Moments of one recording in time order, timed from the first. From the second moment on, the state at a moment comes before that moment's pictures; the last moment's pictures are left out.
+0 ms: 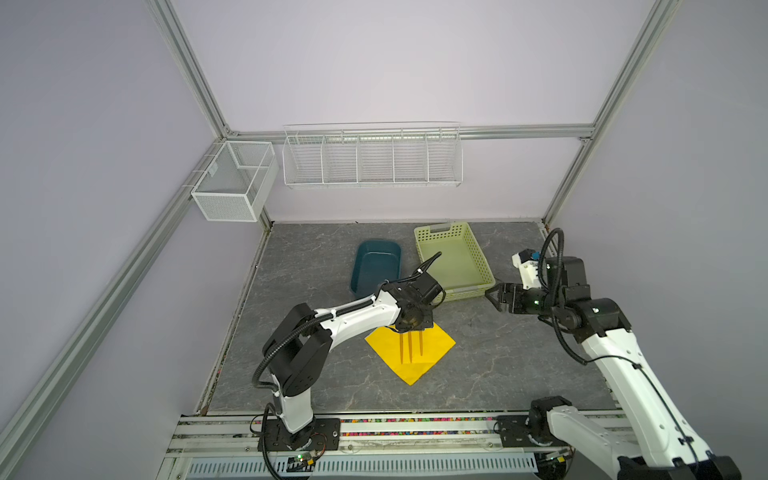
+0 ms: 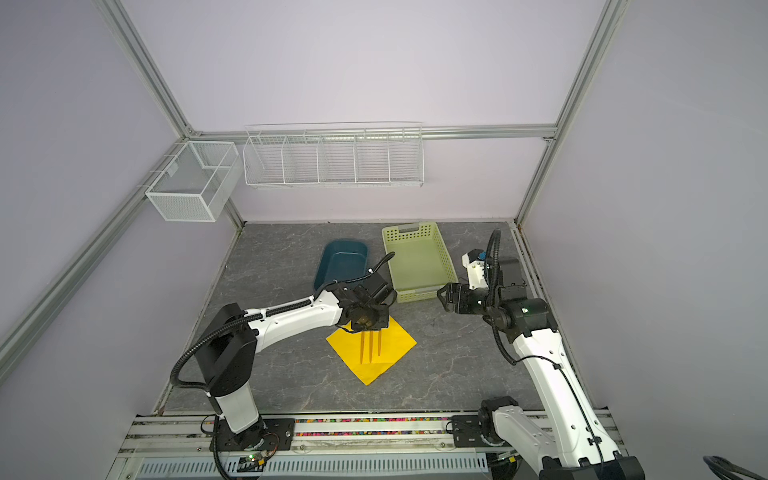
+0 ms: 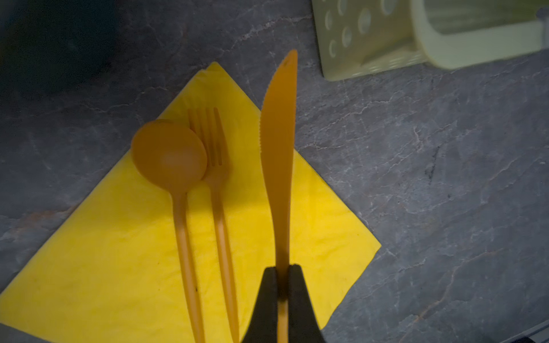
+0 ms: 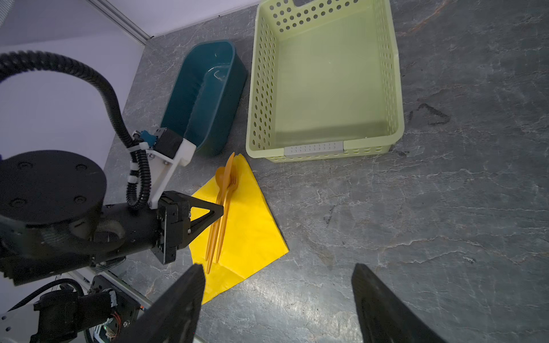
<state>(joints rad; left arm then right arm) -0.96 1.82 1.32 -0.67 -0.04 -0.86 0.18 0.99 1.04 -0.86 -0.35 0.25</state>
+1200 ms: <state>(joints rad) -0.97 1.92 1.31 -0.65 -0.06 -0.91 0.18 0.97 1.04 -0.86 -0.35 0.23</state>
